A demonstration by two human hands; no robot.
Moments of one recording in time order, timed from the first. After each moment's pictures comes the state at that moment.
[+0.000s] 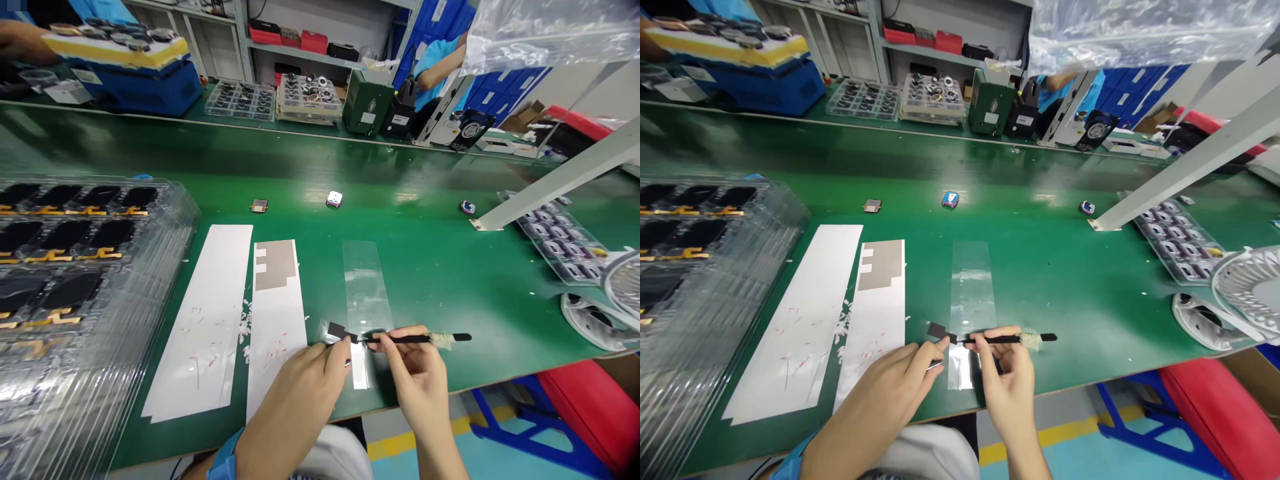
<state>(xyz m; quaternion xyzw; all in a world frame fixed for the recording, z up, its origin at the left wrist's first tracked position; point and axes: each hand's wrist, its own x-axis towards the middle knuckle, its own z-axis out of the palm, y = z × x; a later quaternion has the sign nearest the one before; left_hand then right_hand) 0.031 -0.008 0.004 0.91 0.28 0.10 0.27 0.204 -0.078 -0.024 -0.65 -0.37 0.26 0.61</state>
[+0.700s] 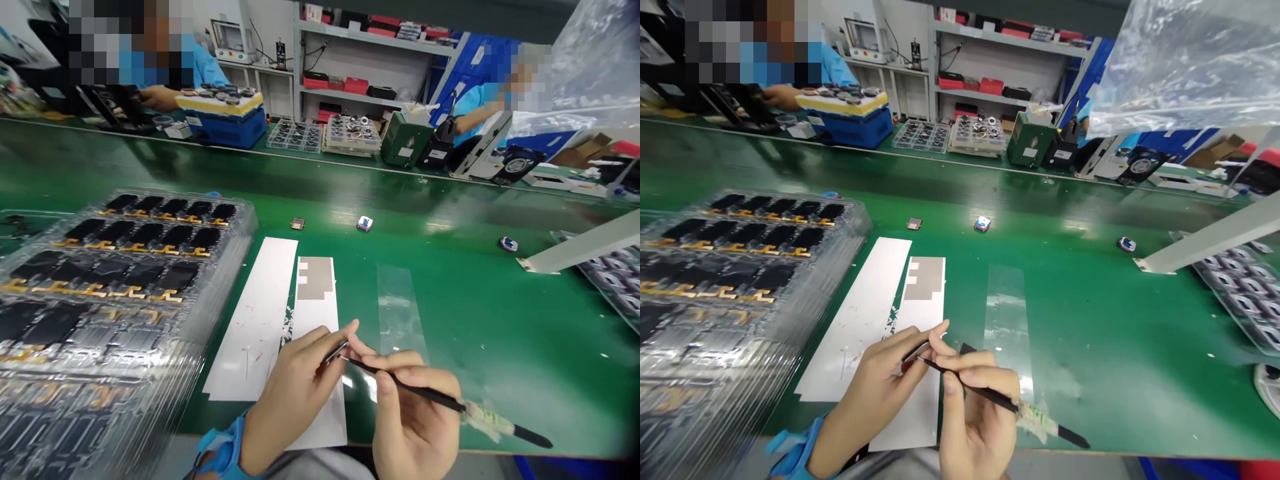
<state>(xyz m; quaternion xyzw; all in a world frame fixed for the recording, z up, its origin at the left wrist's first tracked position) -0.004 0.017 0.018 0.77 0.37 0.34 0.39 0.112 -0.033 0.032 -0.41 -0.46 0.23 0.76</state>
